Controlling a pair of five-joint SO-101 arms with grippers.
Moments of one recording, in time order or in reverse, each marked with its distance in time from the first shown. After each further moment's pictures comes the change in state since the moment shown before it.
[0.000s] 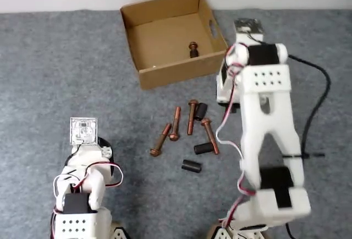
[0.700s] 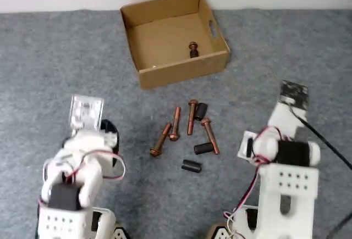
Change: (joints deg) left arm 10.4 19.7 -33.3 12.8 0.0; right arm 13.1 -52.9 55.1 -12.2 -4.0
